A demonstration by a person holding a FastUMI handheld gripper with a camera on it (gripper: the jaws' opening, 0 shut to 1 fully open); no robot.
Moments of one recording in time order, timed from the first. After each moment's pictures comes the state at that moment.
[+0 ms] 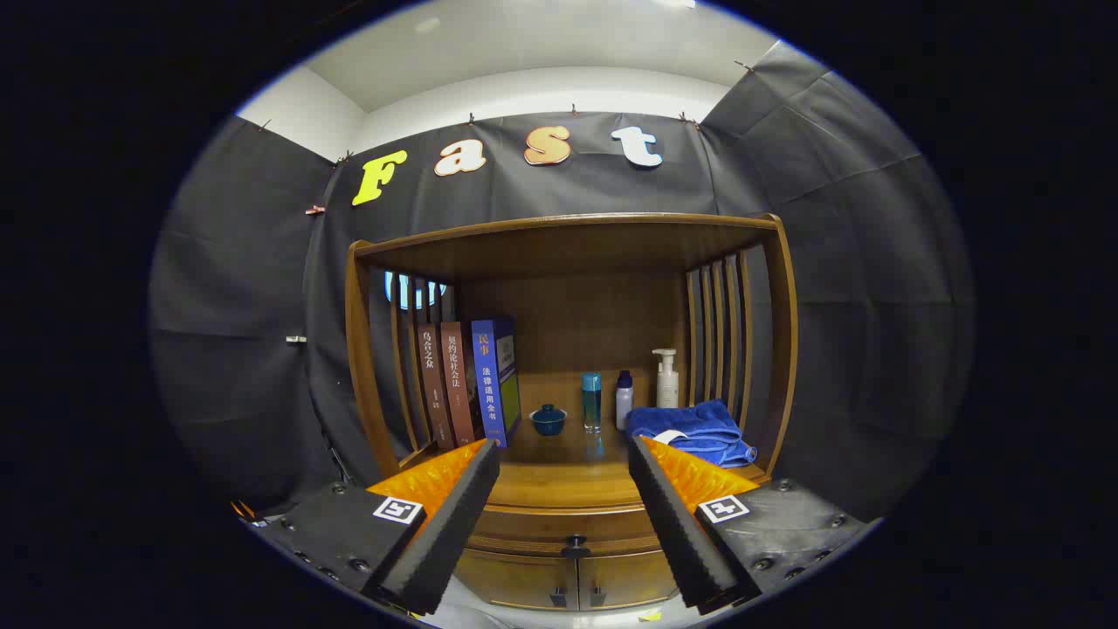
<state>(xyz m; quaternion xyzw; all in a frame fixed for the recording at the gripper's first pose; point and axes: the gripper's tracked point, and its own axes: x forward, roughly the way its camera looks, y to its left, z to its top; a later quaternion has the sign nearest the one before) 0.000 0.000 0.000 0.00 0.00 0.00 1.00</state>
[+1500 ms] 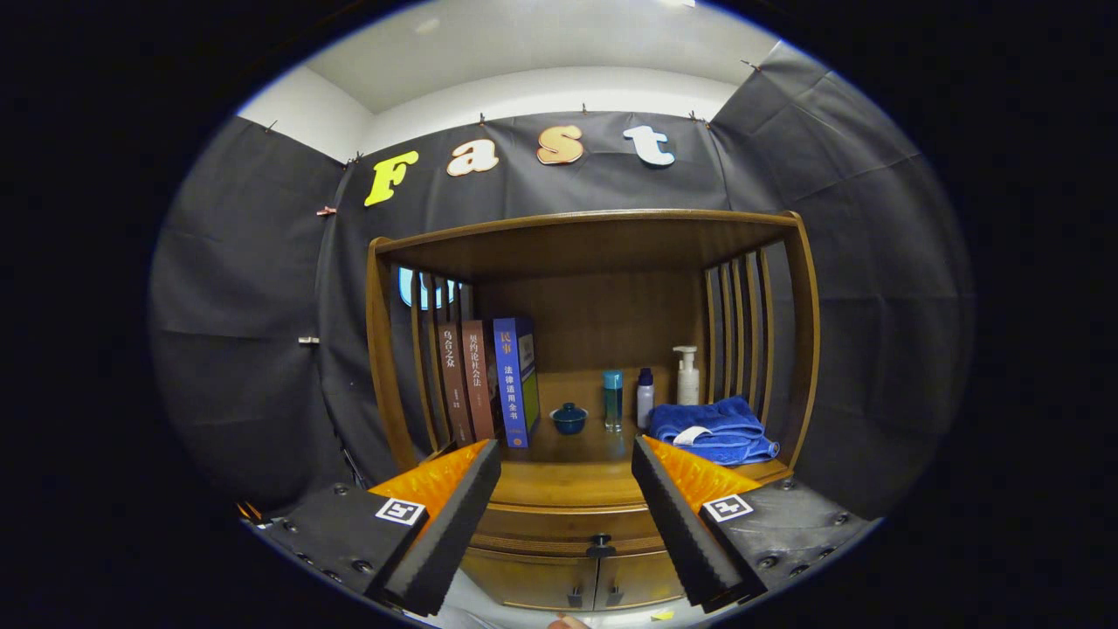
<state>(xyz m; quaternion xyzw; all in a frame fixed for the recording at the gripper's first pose) 0.003 0.030 -0.013 0.01 0.00 0.02 1.00</state>
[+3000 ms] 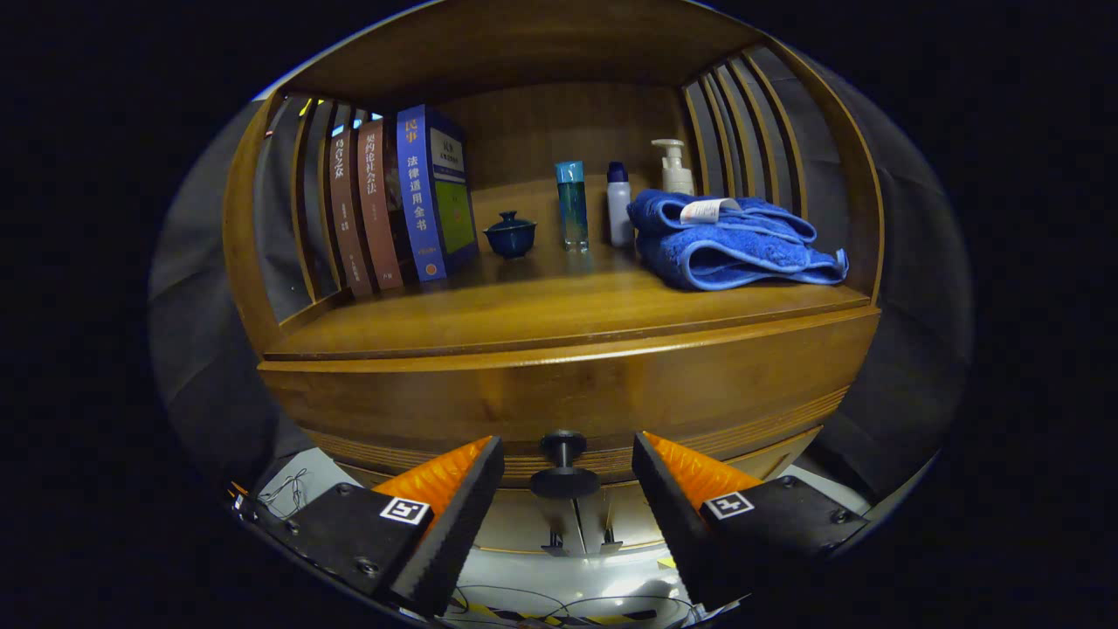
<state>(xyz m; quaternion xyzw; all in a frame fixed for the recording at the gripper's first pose) 0.097 -0.021 -0.265 0.02 0.22 -0.04 0.97</state>
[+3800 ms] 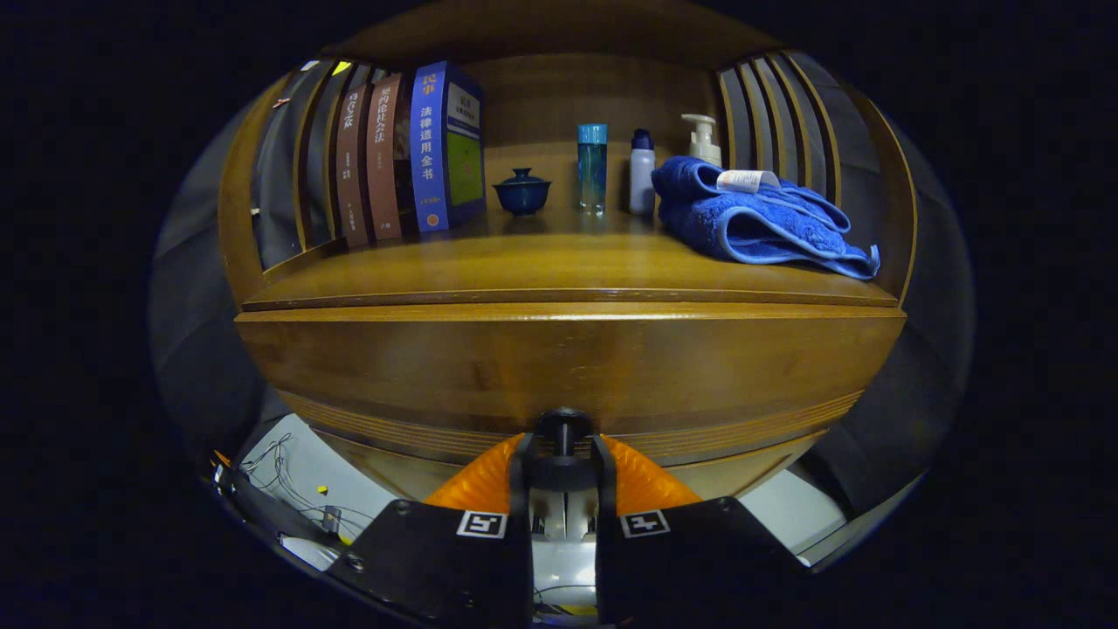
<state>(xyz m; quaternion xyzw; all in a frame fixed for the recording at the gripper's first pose) 0.095 -0.020 -0.291 -0.02 0.28 -0.03 0.96</state>
